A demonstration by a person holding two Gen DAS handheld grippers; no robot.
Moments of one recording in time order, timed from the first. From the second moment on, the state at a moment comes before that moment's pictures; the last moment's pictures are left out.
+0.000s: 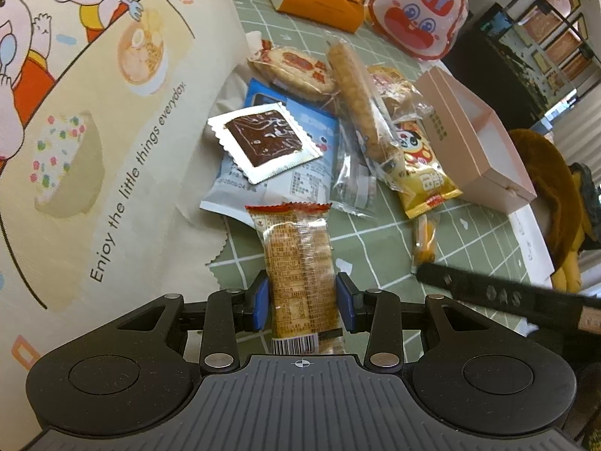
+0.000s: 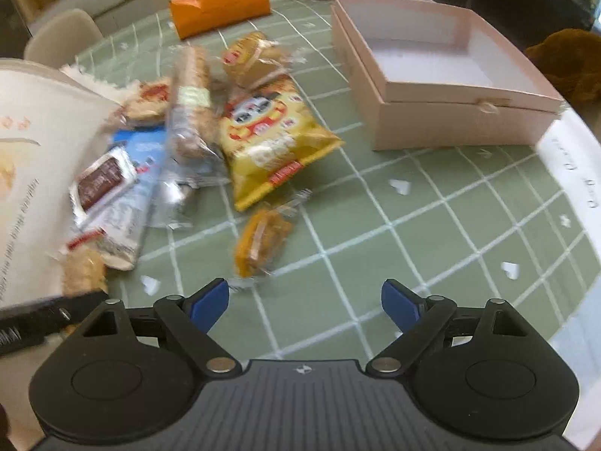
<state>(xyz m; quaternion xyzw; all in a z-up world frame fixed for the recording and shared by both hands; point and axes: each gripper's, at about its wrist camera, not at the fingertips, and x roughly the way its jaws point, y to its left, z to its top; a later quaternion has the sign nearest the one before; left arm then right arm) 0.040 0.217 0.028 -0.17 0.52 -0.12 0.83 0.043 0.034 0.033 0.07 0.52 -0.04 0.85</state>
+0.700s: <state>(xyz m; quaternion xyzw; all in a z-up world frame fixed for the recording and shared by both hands) 0.020 0.182 0.033 -0.13 0.52 -0.16 0.83 0.051 0.027 0.033 0.04 0.51 -0.04 0.86</state>
